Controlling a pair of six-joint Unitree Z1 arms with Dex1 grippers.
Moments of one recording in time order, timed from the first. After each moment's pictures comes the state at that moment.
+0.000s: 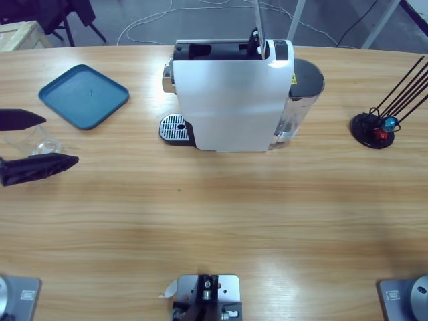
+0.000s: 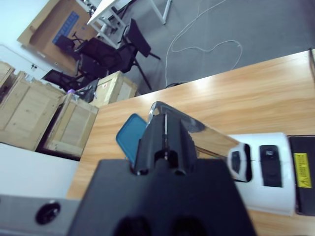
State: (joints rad) arm 0 -0.83 1.06 -0.75 0.37 0.01 0.07; arm 1 0.93 1.60 -1.36 0.10 -0.42 0.81
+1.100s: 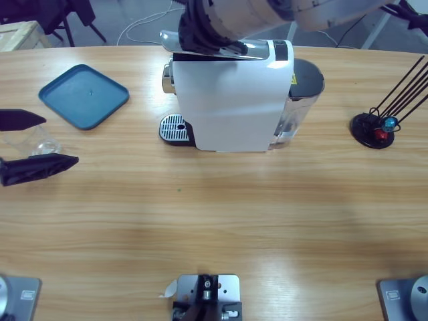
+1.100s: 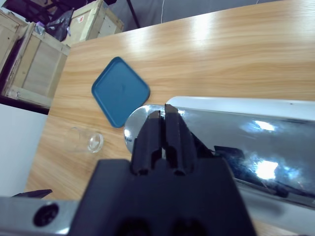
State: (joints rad) arm 0 -0.83 1.06 -0.75 0.37 0.01 0.07; arm 1 0.94 1.89 -1.51 0.22 -0.24 0.77
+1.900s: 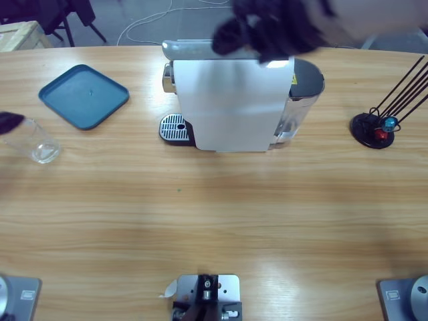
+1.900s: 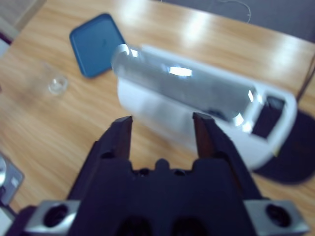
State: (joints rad) arm 0 -0.67 0.98 -0.70 0.37 0.35 -0.09; arm 1 0.96 1.58 -1.30 0.36 -0.24 0.40
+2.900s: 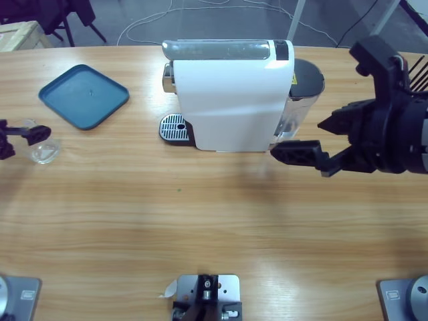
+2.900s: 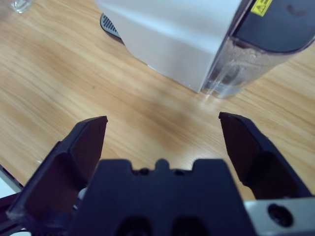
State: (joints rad) arm 0 -0.43 1.43 -0.34 -0.31 0.42 -0.16; arm 1 0.99 1.35 -0.96 0.42 -0.19 0.41
